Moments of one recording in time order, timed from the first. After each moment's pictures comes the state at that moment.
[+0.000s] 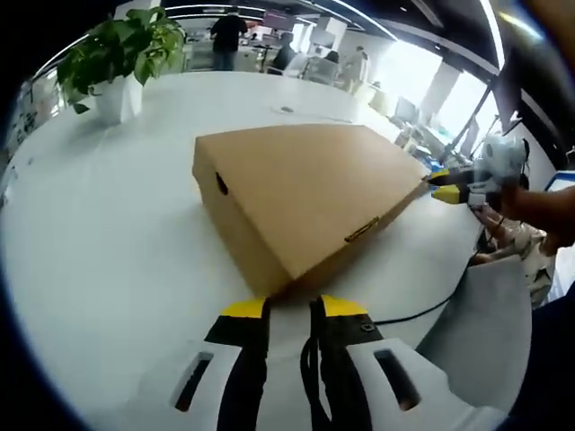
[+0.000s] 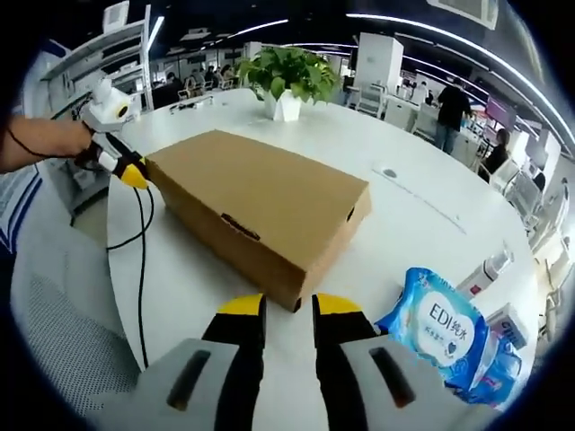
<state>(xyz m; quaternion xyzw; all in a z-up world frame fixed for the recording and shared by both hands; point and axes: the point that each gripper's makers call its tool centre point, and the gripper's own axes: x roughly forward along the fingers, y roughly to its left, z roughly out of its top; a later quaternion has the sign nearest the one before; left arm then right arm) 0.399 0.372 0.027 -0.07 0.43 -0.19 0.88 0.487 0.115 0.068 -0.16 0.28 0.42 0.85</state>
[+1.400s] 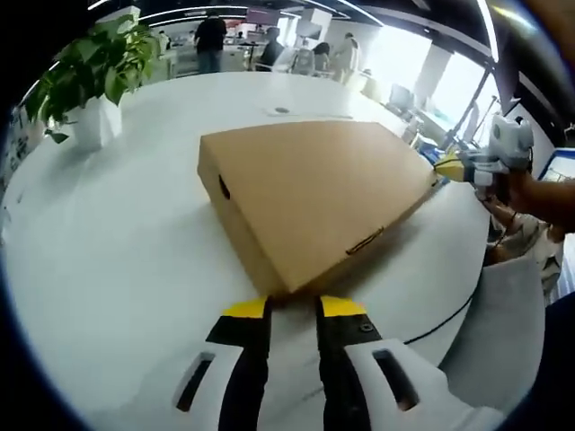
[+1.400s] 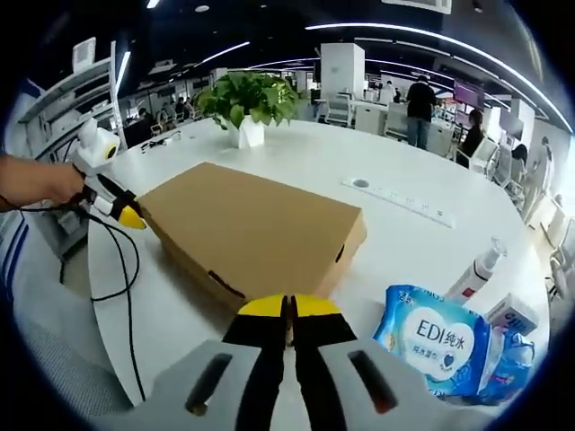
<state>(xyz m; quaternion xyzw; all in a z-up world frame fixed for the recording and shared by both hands) 0.463 0.362 0.022 -0.03 0.44 -0.21 0.87 0.539 0.111 0.062 -0.10 0.29 0.36 0.88</state>
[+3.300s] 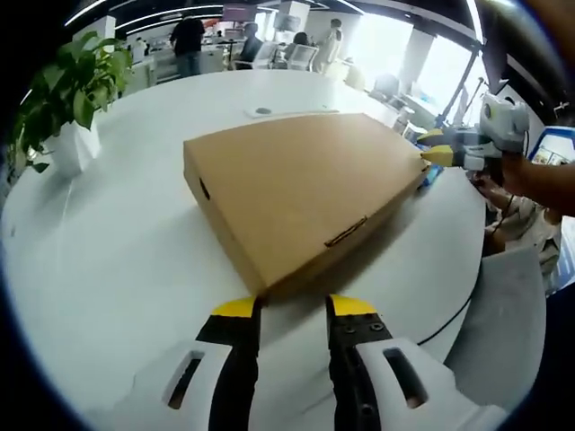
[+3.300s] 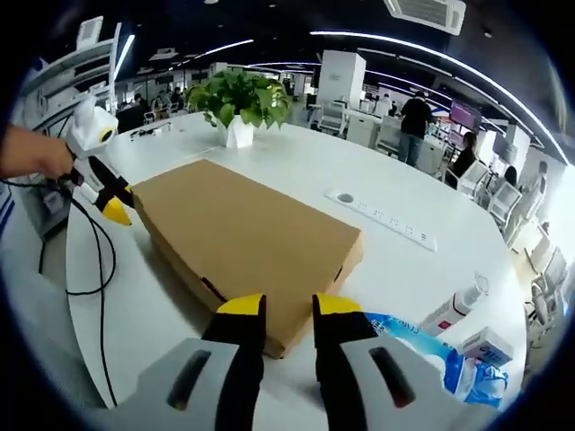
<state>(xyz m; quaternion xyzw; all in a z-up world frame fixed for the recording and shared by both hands) 0.476 0.351 0.026 0.01 0.45 -0.25 0.86 0.567 0.119 0.064 -0.17 0.26 0.35 0.88</state>
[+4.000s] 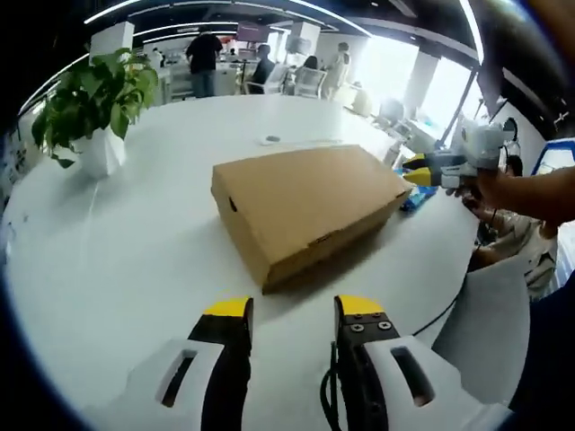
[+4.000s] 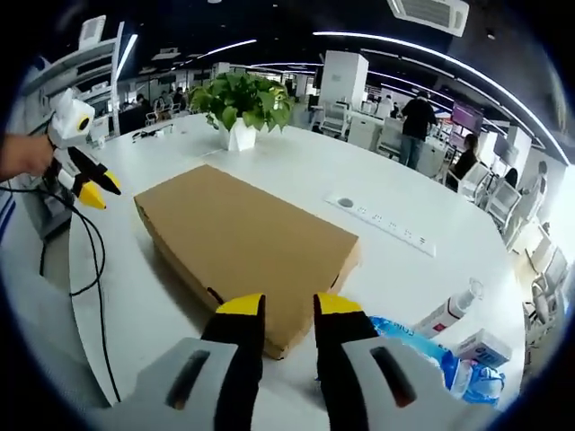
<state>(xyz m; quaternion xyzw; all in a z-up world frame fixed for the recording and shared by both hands) 0.437 0.369 0.106 -0.03 0.35 -0.23 0.91 0.555 0.098 0.100 -0.14 0.24 0.33 0.90</state>
